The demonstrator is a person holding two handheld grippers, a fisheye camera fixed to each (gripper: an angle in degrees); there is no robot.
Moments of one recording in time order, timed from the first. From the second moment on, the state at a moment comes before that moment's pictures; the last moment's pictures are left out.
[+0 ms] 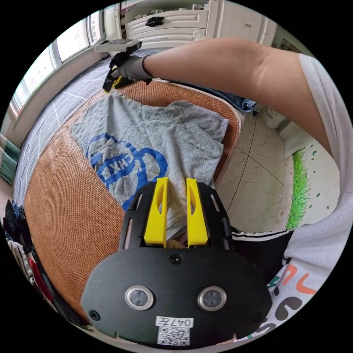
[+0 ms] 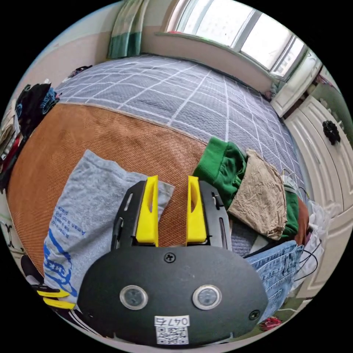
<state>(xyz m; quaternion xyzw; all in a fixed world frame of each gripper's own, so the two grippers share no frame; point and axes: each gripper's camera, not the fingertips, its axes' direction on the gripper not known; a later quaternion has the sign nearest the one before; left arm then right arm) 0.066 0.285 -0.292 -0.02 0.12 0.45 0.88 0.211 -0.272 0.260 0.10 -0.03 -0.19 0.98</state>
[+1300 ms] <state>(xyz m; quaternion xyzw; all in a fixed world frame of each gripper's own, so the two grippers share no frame) -0.081 0.341 -0.271 0.02 0.13 0.36 0.92 0.197 -0.195 0.283 0.04 -0.15 -0.25 0.95</state>
